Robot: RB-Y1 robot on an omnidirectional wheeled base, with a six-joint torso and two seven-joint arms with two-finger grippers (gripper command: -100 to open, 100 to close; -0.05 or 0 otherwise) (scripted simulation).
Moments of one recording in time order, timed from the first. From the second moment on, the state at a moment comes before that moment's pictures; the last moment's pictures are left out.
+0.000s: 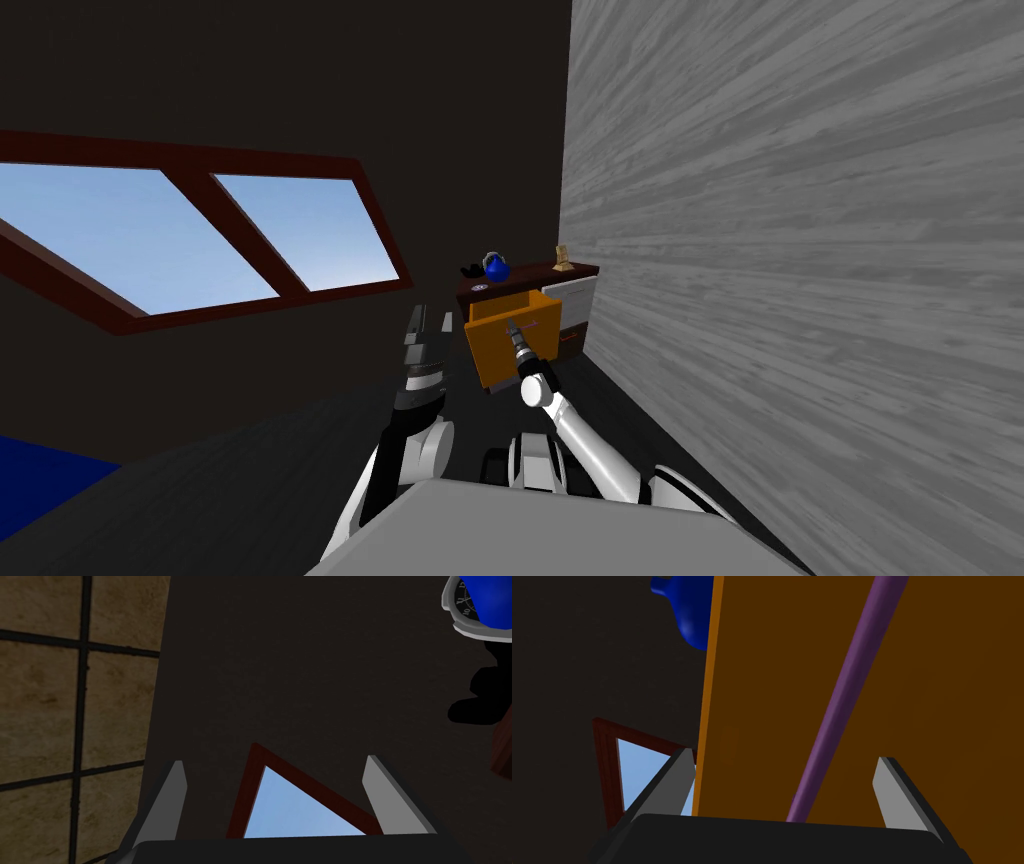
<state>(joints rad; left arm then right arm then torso) 0.49 -0.01 -0.06 -2.33 -0.02 -0.50 0.10 -0.34 0.03 0.65 -1.24 -1.16 -0.42 -1.95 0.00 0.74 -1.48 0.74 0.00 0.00</state>
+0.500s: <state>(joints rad) 0.49 -0.01 -0.06 -2.33 -0.02 -0.50 0.10 -0.41 0.04 0.58 -1.25 -1.21 -0.31 -1.89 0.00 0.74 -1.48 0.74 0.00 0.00</state>
